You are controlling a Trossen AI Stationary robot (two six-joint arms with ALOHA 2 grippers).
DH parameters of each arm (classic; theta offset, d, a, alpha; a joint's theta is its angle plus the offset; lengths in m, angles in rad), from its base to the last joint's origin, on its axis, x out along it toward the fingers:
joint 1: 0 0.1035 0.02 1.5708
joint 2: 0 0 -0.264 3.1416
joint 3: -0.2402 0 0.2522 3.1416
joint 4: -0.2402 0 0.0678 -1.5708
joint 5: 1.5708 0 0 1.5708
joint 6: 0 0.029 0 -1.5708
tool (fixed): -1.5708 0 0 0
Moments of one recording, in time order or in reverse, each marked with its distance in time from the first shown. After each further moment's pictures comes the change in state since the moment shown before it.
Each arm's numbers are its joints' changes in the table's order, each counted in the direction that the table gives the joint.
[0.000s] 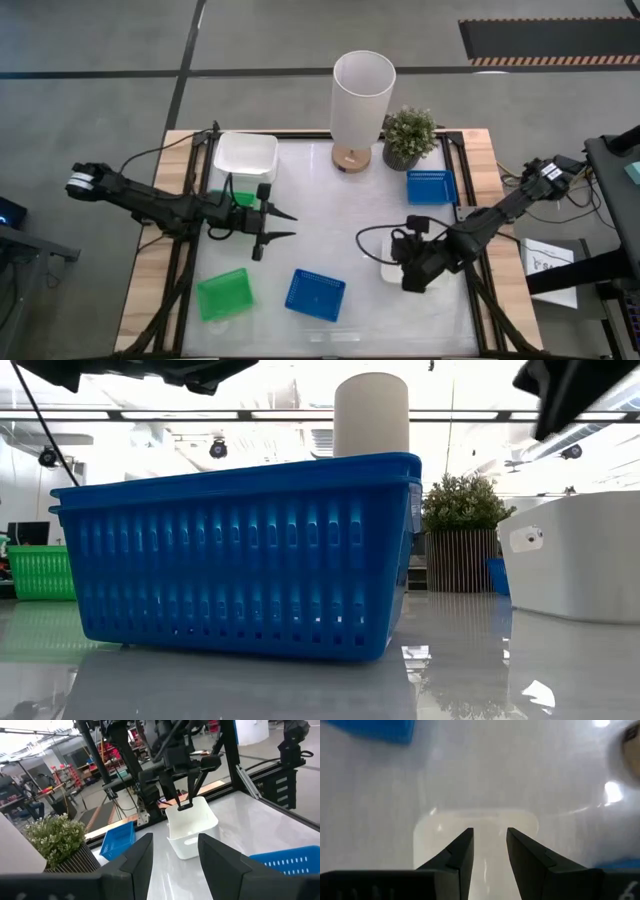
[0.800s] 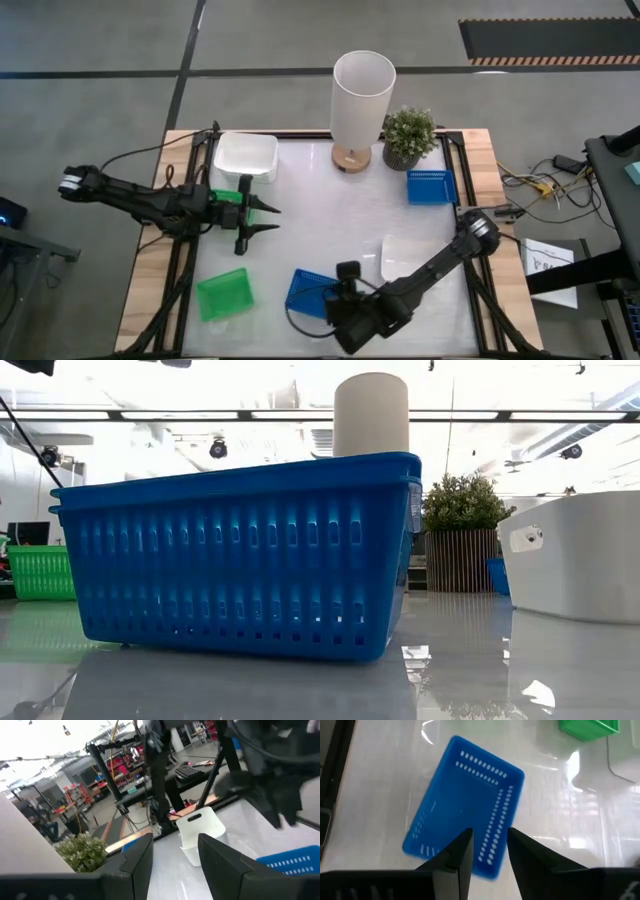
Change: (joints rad) left arm -0.001 0.219 0.001 -0.156 0.000 0.094; right arm 0.037 -0.741 -0.865 -0.034 -0.154 -0.285
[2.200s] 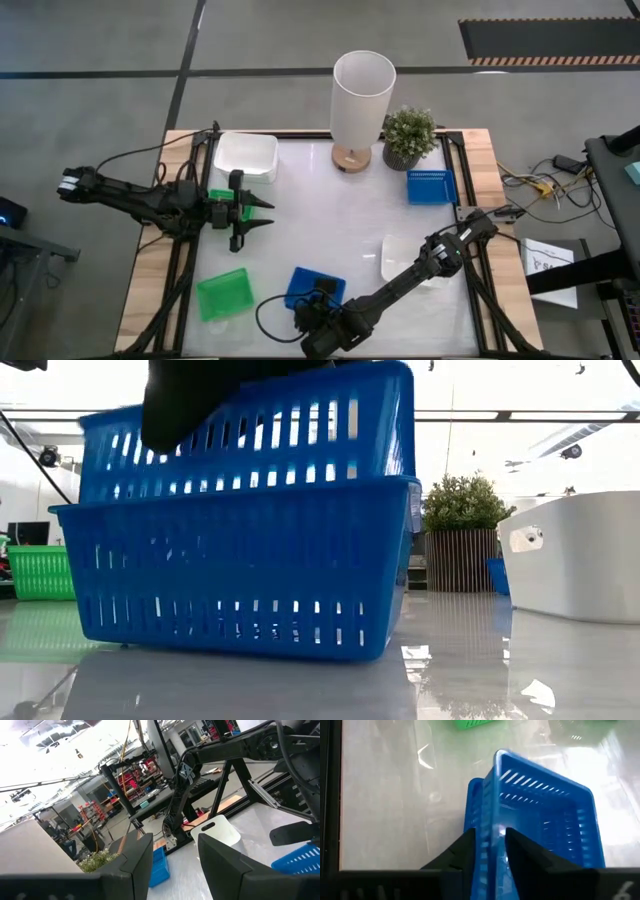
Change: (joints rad) left arm 0.000 0.067 0.000 0.013 0.005 0.121; right arm -0.037 -0.351 -0.311 0.091 -0.039 0.232
